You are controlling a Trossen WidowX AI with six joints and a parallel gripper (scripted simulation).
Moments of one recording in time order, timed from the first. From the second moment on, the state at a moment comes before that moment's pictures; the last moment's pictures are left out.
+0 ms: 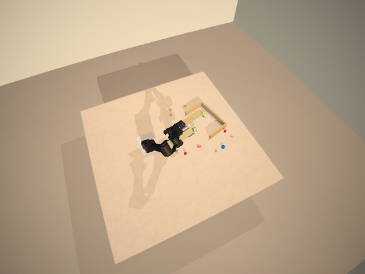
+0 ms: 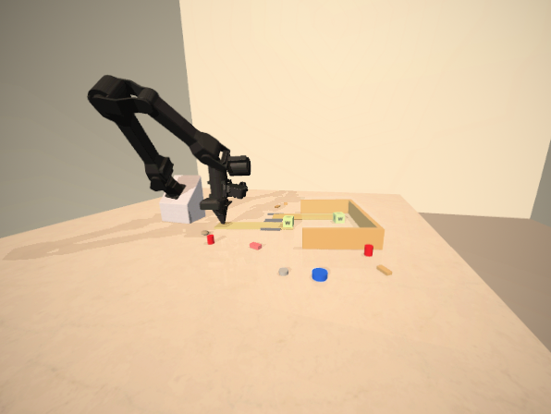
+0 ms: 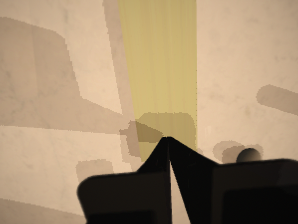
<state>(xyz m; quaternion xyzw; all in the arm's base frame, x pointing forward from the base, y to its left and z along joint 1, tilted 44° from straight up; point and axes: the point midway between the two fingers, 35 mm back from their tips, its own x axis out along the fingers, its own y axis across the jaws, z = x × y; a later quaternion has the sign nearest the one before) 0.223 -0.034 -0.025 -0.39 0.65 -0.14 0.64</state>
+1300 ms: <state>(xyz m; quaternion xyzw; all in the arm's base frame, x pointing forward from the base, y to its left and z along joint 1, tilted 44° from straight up) 0.331 0.029 0.002 -0.33 0.64 -0.19 0.67</state>
